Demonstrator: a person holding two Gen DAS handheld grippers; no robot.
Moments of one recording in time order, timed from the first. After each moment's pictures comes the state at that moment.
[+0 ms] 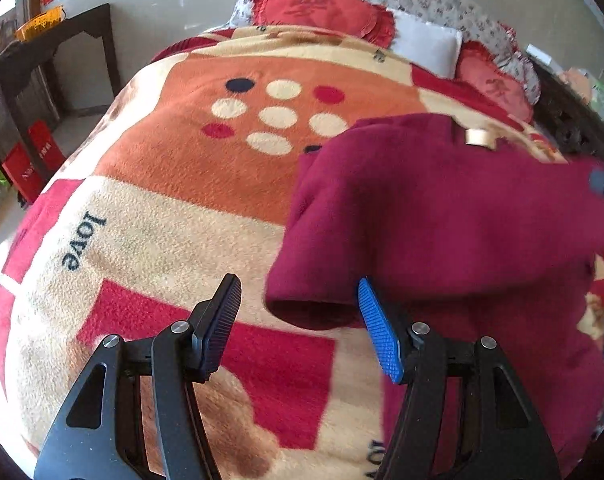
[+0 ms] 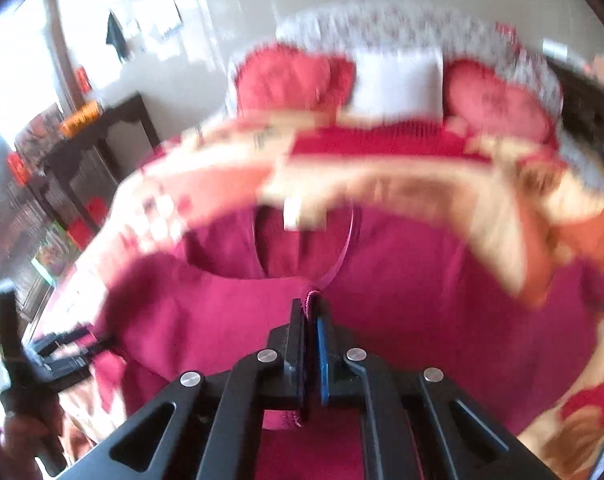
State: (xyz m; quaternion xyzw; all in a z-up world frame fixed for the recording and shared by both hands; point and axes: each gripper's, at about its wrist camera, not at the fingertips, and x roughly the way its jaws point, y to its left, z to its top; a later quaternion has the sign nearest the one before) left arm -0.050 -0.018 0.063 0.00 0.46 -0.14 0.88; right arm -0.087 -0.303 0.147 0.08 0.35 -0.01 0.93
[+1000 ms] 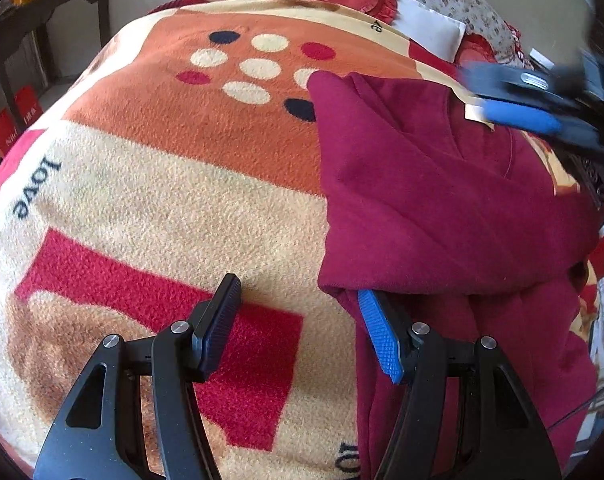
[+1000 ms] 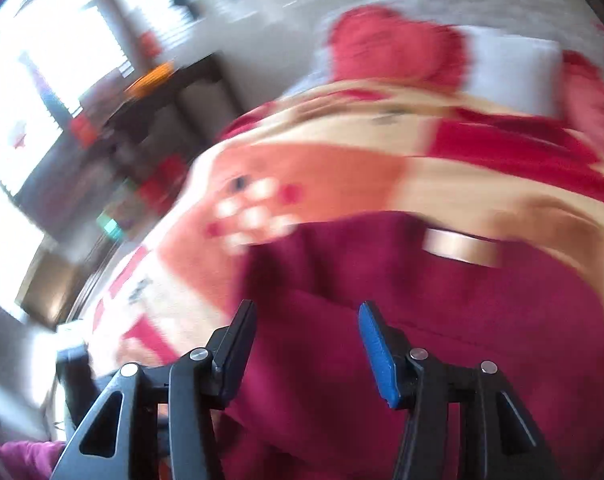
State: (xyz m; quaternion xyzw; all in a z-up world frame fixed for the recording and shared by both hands) left arm -0.045 -0.030 0.028 -0.04 0.50 -0.15 0.85; right arm 0.033 -0.195 0.102 0.08 0.45 0.20 0.87
